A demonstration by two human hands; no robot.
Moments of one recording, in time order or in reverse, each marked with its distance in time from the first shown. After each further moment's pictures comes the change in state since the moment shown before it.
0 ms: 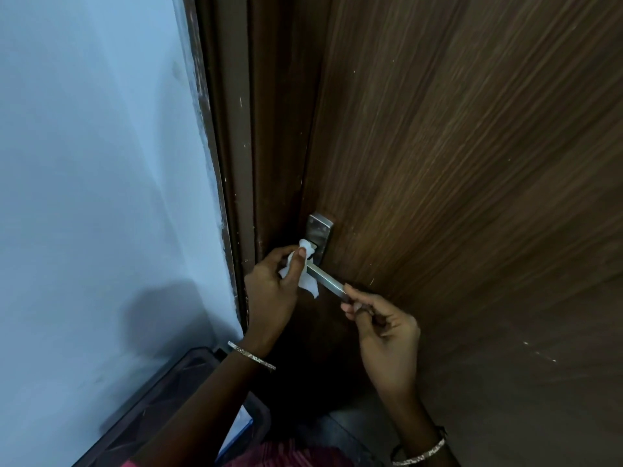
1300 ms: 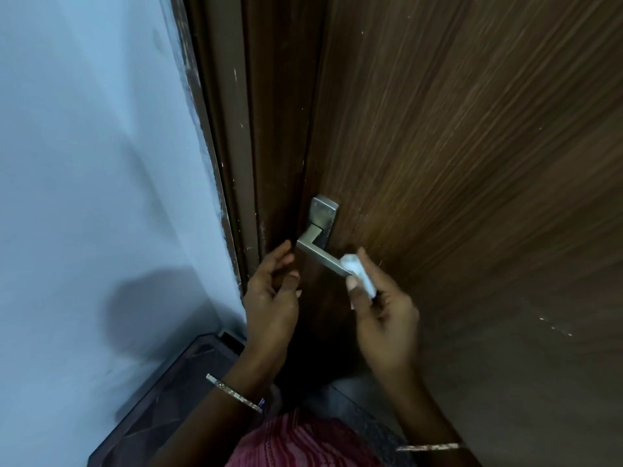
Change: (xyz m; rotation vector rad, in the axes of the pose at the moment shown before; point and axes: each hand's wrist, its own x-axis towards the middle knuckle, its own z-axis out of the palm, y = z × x) left_hand -0.031 0.017 -0.026 -0.314 -0.107 -0.384; right_hand -0.007 -0.036 0.021 -0.211 0.052 0.087
